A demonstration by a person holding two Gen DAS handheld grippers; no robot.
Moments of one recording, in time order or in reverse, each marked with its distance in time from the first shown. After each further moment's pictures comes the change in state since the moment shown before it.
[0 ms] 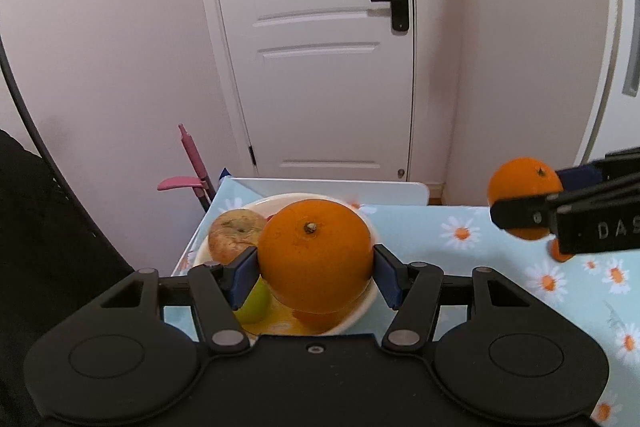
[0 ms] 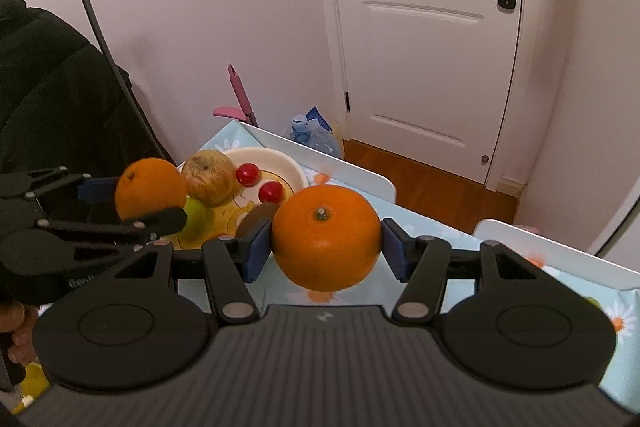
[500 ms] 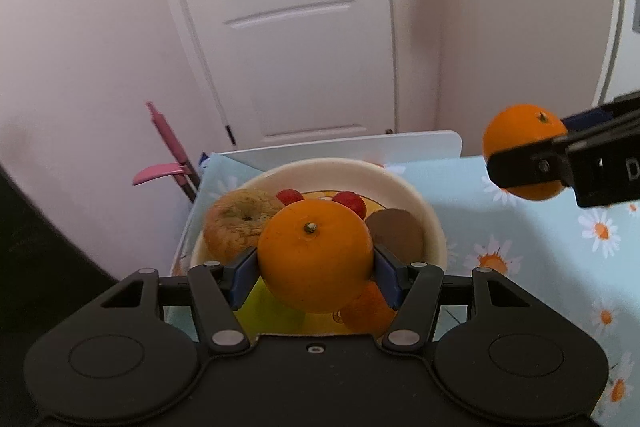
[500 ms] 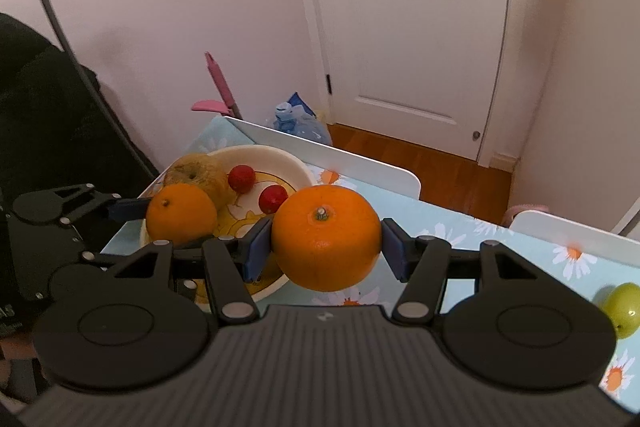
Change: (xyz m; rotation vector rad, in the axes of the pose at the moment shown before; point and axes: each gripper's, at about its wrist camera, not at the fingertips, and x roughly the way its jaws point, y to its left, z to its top) left arm 0.077 0.030 -0.015 0.138 0.087 -0.073; right arm 0.063 0.028 0.010 0.082 0.055 -0.075
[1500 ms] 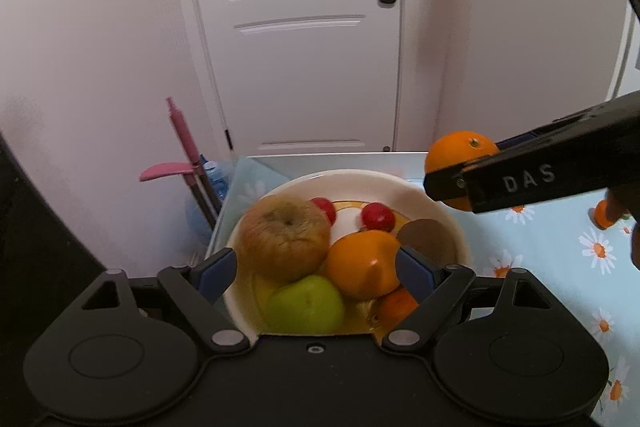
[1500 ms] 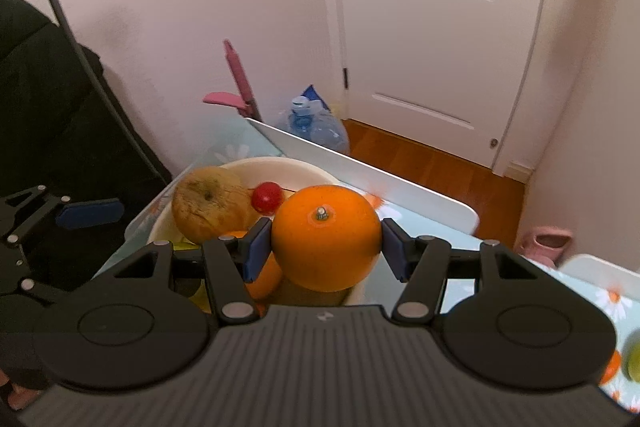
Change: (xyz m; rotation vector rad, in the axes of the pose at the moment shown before) left arm -0.011 0.045 -0.001 -0.092 -0.041 -0.034; right arm 0.057 0.043 0.029 -0.083 0.030 0.026
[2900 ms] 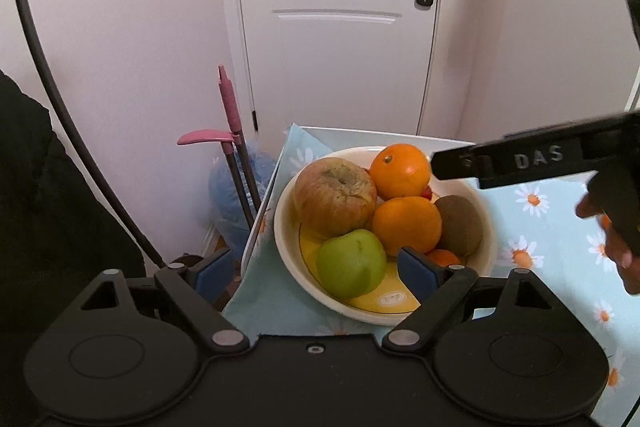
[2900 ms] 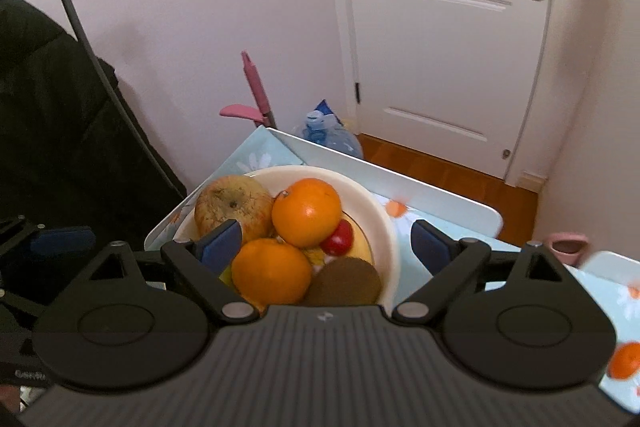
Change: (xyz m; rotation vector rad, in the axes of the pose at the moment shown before) left arm -0.035 0.031 -0.024 -0.106 0.023 0.033; right arm -0.008 0.012 -0.012 0.028 -0.061 0.019
